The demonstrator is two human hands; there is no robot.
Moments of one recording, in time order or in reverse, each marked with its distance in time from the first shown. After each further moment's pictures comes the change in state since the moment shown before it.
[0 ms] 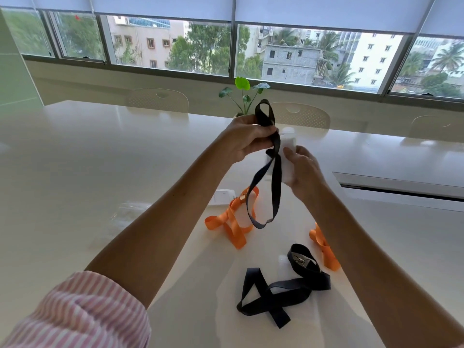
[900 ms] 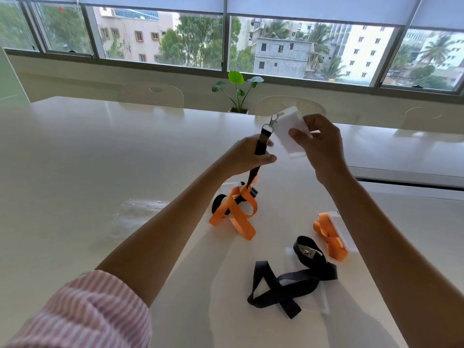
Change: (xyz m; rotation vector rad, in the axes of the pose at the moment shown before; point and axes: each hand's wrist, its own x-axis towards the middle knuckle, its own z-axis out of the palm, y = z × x) left_hand -0.004 -0.045 -0.033 0.991 -0.180 0.241; right_hand -0.004 -0.028 -0.002 -0.585 0.147 -0.497
